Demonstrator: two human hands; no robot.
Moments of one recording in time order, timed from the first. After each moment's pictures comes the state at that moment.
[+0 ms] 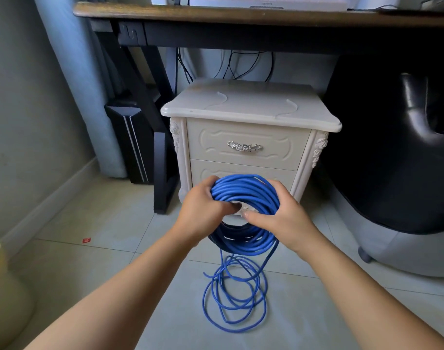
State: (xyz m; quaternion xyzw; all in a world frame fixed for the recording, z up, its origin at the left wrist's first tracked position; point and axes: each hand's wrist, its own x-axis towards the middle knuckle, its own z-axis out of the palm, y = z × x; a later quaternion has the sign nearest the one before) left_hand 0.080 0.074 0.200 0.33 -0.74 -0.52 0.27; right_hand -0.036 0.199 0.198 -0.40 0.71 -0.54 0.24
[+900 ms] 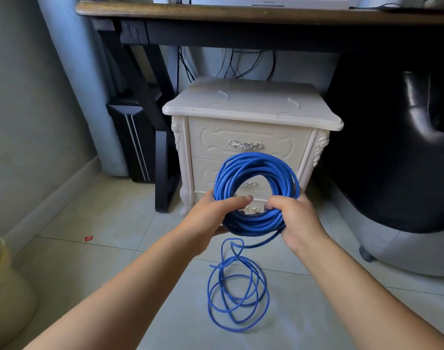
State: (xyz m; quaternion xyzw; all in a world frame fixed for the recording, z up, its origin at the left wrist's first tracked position) left_hand 0.082 0.084 0.198 0.32 -0.59 -0.72 0.16; right_hand -0.047 0.182 0.186 -0.12 0.62 -0.71 0.29
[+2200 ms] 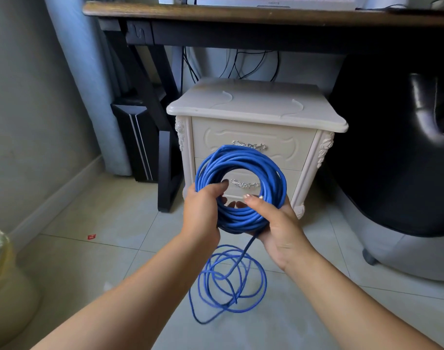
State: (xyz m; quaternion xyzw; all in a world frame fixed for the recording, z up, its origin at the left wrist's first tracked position) left_hand 0.075 0.089 0.204 0.38 -0.39 -0.74 0.38; right_hand -0.013 0.180 0.181 -0.20 0.49 -0.74 0.41
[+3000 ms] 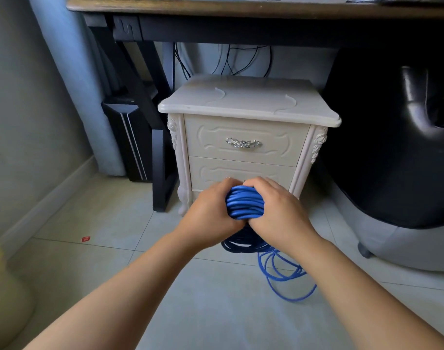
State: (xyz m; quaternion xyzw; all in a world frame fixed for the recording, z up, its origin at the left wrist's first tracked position) left_hand 0.080 0.082 0.191 0.21 -0.88 -0.35 0.23; right_hand -0.030 0.190 0.201 -0.50 0.80 -0.32 0.03
